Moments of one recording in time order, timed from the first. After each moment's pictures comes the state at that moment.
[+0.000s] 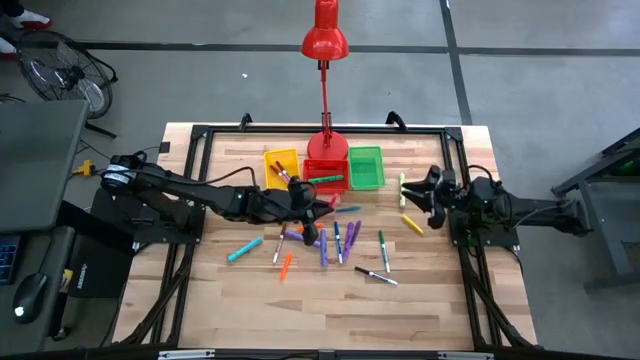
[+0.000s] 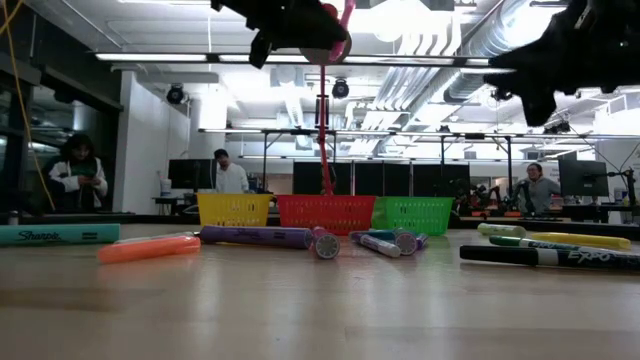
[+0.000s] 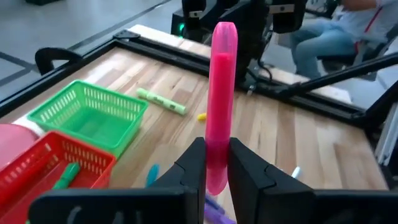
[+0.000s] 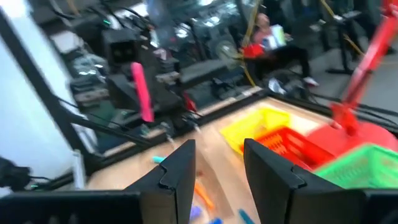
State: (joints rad) left arm -0.16 1.46 1.04 0.10 -0.39 -0.34; right arm -0.10 0.19 0.11 0.15 0.08 0.37
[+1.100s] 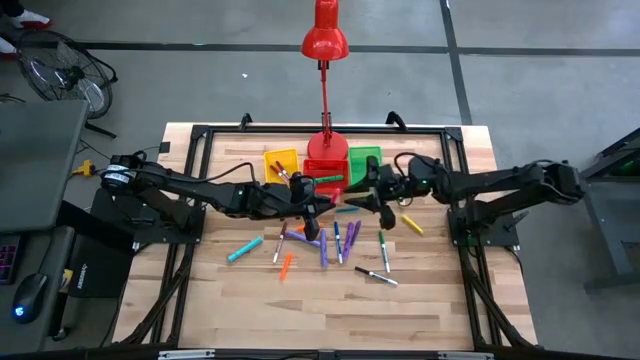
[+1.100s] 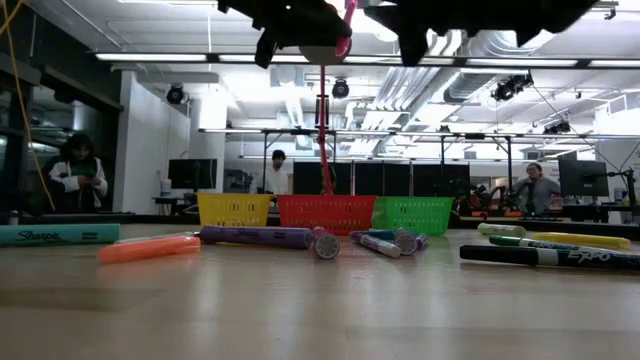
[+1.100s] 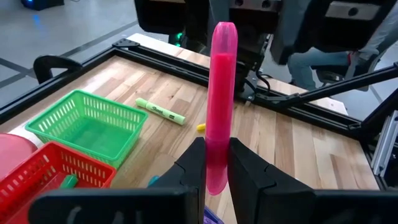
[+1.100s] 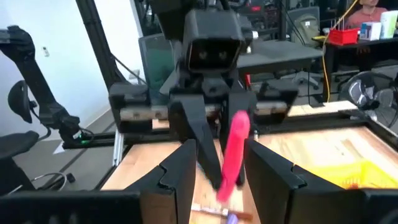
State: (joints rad) left arm -0.13 1.46 1.04 0.13 -0.35 -0.34; right arm -0.10 1.22 0.70 0.51 -0.26 0.17
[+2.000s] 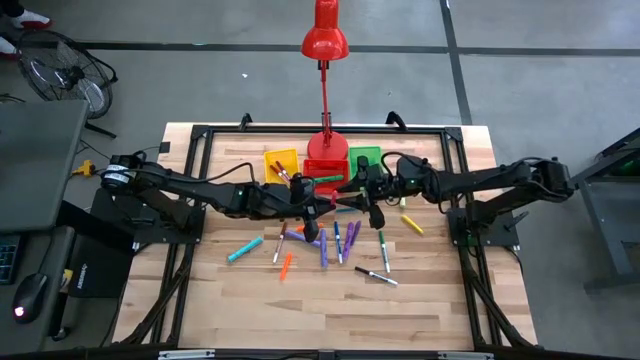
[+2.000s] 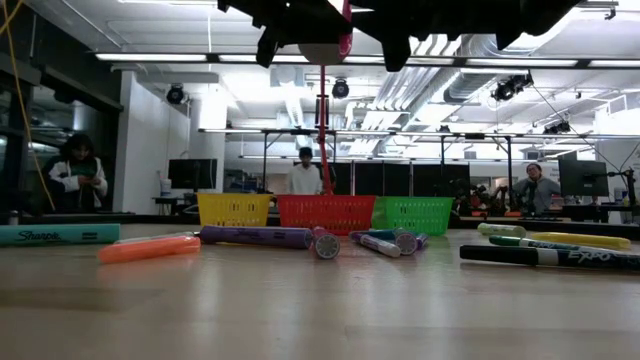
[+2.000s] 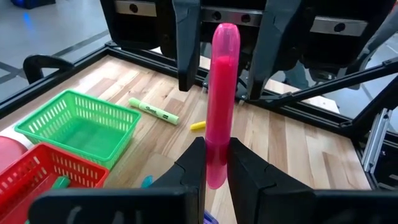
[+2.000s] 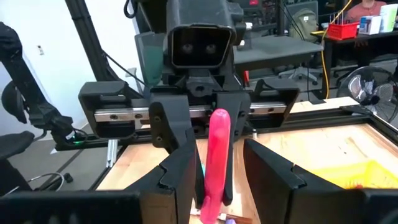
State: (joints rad) left arm -0.13 1.46 1.03 0.14 -0.33 -0.34; right arm -0.10 1.31 0.74 0.55 -0.25 0.17
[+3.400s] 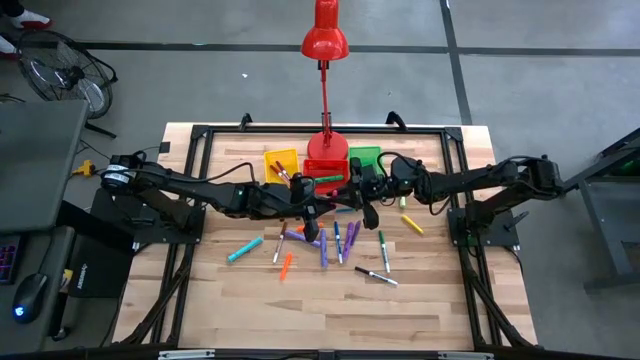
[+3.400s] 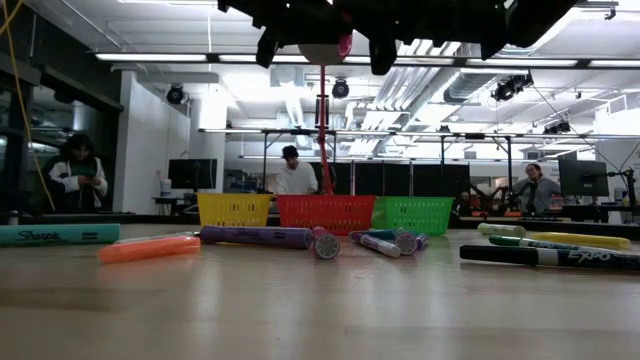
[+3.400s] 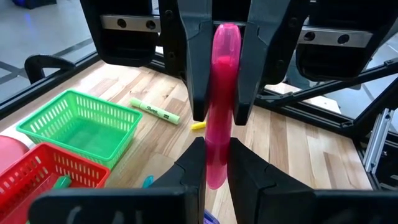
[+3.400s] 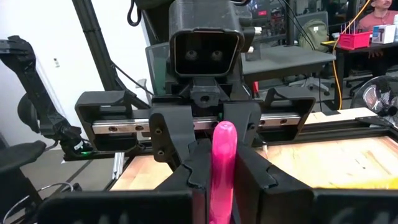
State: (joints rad) left arm -0.13 1.46 1.04 0.14 -0.33 -0.34; right arm -0.10 1.41 0.75 0.69 -0.29 0.20
